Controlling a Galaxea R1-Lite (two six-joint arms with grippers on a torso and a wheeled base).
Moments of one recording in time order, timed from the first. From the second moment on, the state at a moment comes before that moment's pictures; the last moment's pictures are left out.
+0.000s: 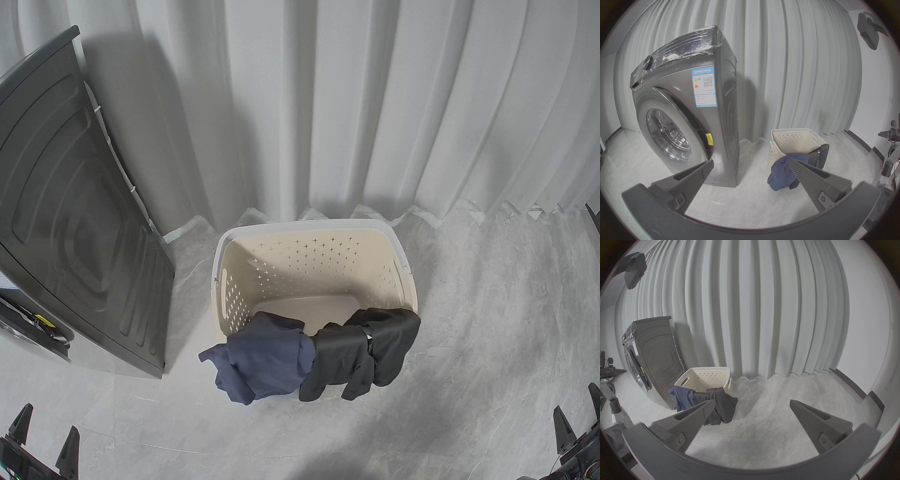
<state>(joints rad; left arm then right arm) 0.00 0.02 -0.02 0.00 0.01 -0.03 -0.01 0.02 -0.02 0.00 0.02 0.00</state>
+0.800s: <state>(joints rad) 0.00 0.02 -0.02 0.00 0.01 -0.03 -0.01 0.02 -0.02 0.00 0.02 0.00</state>
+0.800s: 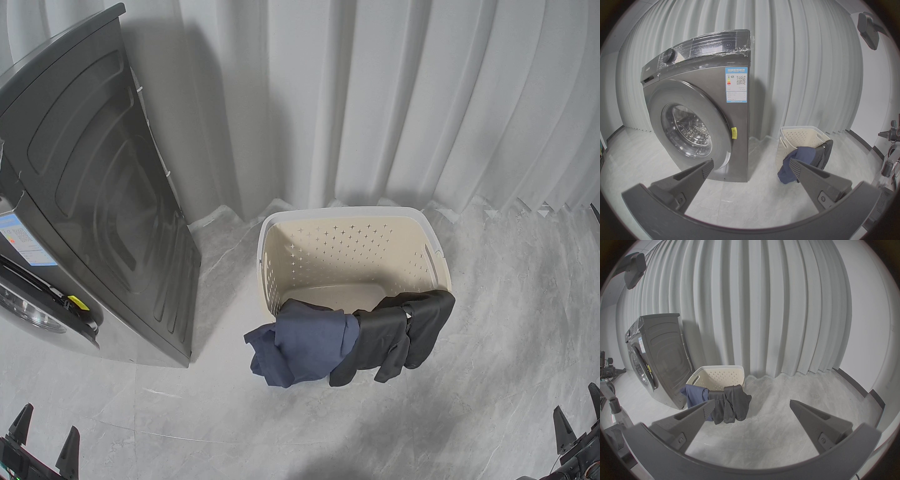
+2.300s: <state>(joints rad) 0.00 0.02 -0.02 0.00 0.01 -0.03 -0.01 0.02 -0.02 0.00 0.02 0.00</state>
